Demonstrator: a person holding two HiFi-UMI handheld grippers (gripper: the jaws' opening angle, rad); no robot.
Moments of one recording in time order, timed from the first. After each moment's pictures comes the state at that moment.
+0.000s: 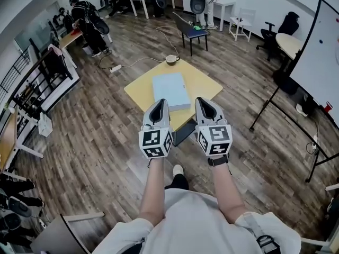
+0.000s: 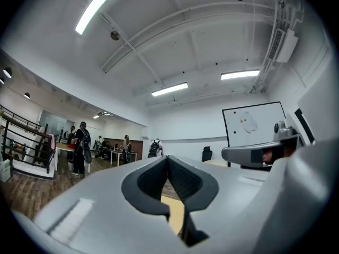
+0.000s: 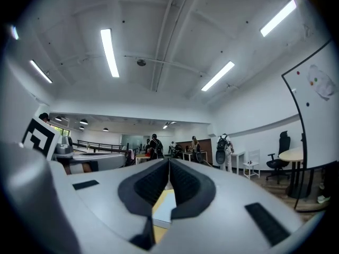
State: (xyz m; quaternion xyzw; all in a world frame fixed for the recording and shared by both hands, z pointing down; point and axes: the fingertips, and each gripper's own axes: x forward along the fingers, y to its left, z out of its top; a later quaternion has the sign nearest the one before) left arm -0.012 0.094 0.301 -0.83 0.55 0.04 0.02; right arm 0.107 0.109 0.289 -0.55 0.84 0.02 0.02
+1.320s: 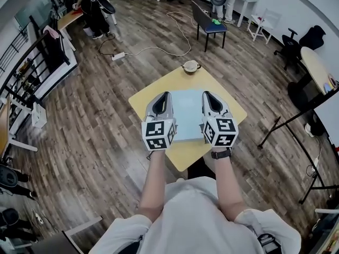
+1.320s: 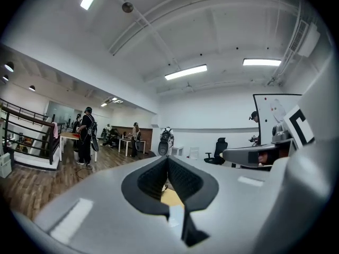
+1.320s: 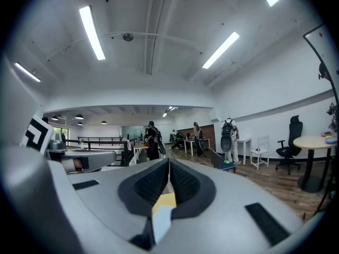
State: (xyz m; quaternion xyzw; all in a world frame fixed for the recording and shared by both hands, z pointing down) left arm -0.111 -0.210 0.357 -0.81 0.58 0.01 -0.04; right arm 0.023 -0.211 0.349 -0.54 0.84 -0.04 -0.02
